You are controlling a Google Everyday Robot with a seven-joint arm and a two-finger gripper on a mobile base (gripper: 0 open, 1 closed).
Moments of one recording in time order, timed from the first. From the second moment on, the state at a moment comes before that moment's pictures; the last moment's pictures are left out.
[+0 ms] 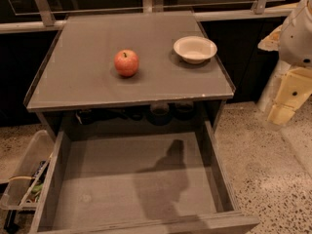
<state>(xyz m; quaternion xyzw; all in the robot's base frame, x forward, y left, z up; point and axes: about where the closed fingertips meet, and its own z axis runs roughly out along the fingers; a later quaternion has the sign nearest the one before) 0.438 -0.217 0.976 -0.60 0.78 -0.03 0.16</state>
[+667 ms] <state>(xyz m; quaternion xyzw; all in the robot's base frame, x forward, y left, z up) 0.431 -0.216 0.977 -0.60 0.78 -0.04 0.17</state>
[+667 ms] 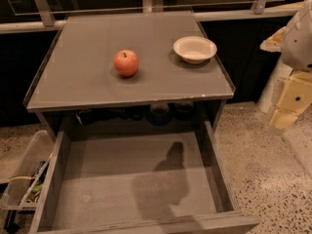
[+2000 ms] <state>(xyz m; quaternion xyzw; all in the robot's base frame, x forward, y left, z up) 0.527 -0.117 1.039 -0.64 0.65 0.03 0.40</state>
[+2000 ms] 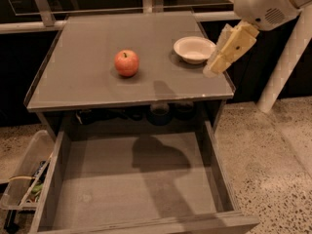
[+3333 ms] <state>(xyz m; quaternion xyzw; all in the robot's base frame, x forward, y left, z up) 0.617 -0.063 0.955 -0.63 0.64 0.10 0.43</state>
